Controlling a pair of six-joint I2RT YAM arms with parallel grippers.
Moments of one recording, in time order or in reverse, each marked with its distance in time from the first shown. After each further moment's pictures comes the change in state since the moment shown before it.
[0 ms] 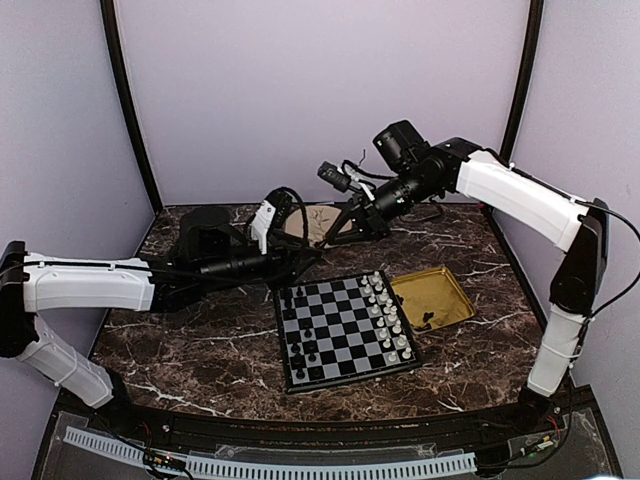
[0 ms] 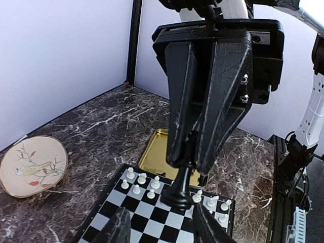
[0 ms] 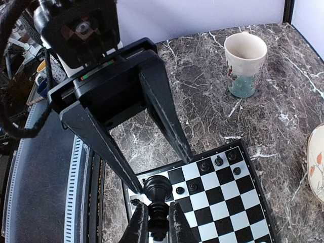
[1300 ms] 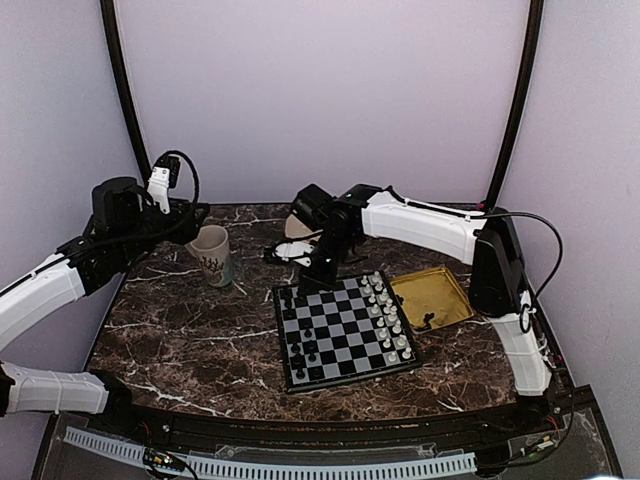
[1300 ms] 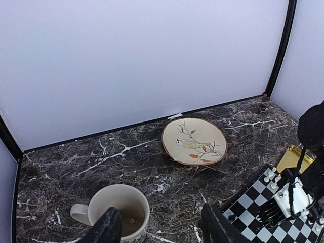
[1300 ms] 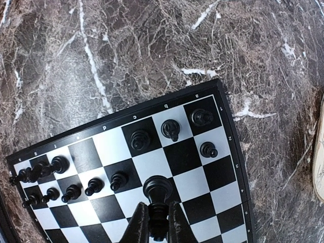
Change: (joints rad) left arm 0.455 -0.384 -0.015 -0.448 -0.223 0.065; right arm 0.208 0.434 0.270 -0.103 0.610 -0.087
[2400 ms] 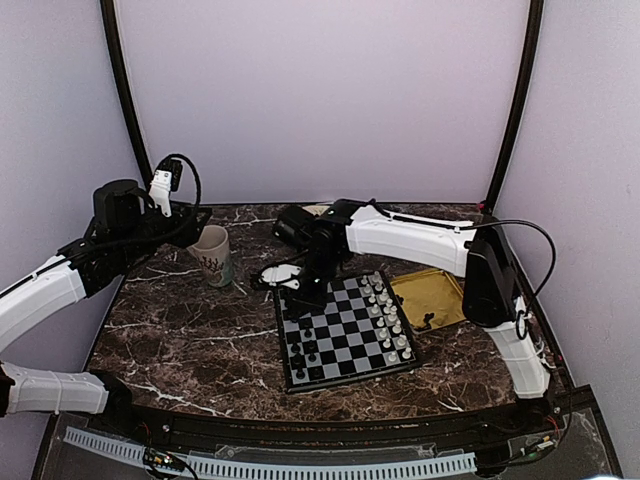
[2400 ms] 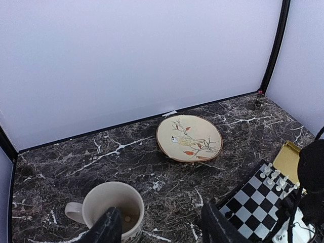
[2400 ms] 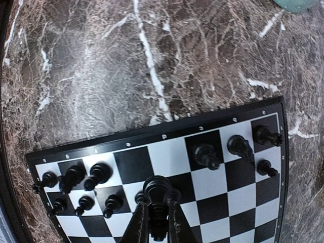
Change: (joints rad) left arm 0.000 -0.008 -0.016 0.007 0.030 0.001; right arm 0.082 0.038 0.011 -0.053 0.013 -0.008
